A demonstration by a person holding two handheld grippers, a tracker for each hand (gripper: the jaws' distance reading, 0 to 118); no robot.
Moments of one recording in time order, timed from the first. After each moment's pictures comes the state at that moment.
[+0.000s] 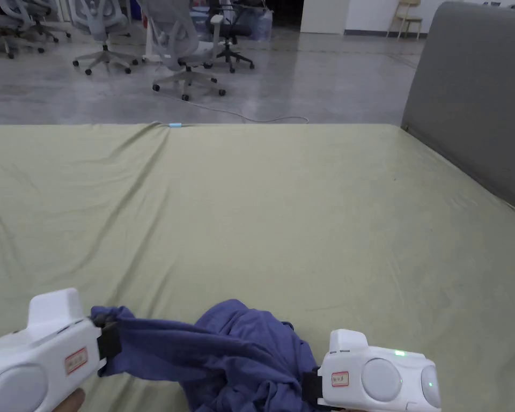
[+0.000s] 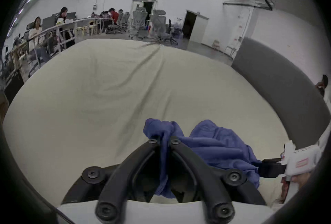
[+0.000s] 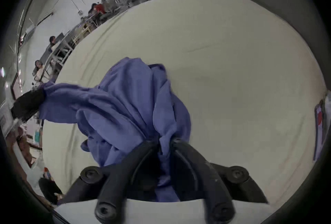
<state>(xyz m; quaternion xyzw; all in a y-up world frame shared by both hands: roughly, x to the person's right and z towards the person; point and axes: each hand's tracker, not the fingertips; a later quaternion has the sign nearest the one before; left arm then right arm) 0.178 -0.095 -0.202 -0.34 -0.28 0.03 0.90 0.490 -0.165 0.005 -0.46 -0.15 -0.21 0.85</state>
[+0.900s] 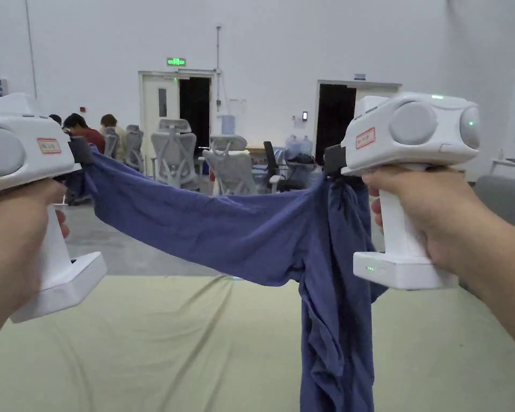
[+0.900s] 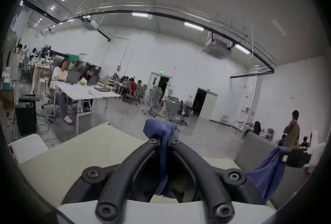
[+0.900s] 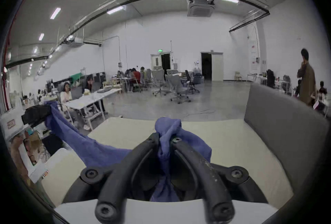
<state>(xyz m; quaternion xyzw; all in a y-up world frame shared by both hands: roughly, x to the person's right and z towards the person) 0.123 0.306 -0.333 -0.04 -0.21 0.14 0.97 0.469 0.337 -0.175 -0.14 -0.11 -0.01 0.98</state>
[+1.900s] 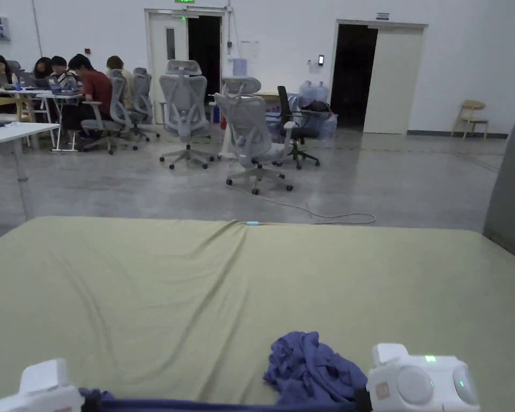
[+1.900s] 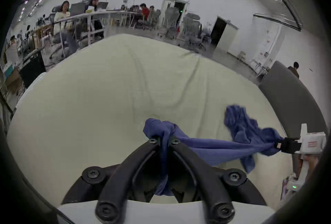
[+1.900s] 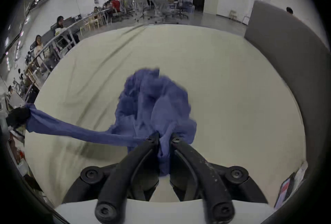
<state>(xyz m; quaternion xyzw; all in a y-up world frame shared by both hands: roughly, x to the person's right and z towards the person) 0.081 -0.084 -0.303 -0.38 -0.19 0.05 0.91 0.531 -0.096 -0.132 -0.44 -0.13 -0.07 0.88</state>
